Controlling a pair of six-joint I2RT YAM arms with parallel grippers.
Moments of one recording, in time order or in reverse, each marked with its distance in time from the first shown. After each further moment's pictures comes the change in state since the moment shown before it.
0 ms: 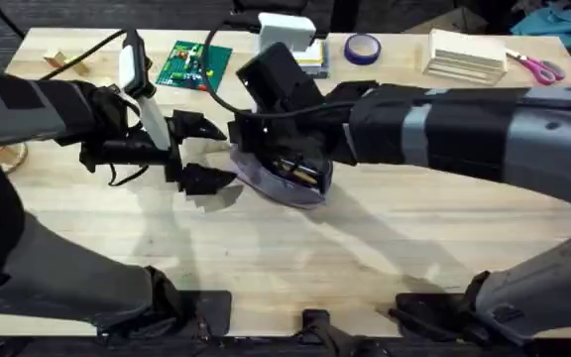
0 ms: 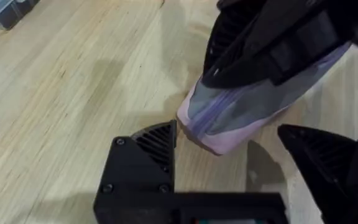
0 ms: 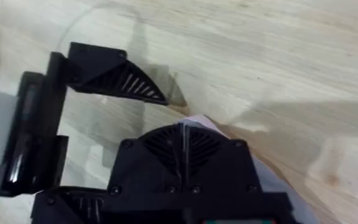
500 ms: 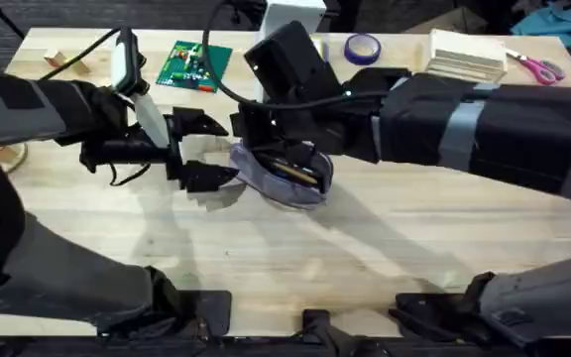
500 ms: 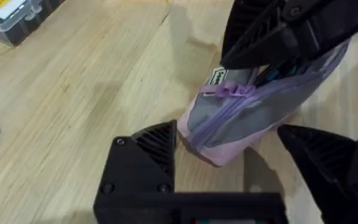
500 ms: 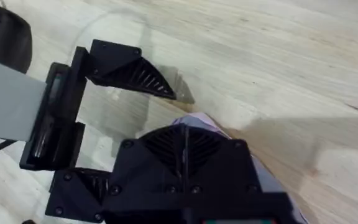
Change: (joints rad) left arm 0.000 0.000 0.000 0.000 0.063 0.000; right arm 0.000 -0.095 0.000 -0.065 0.001 -0.053
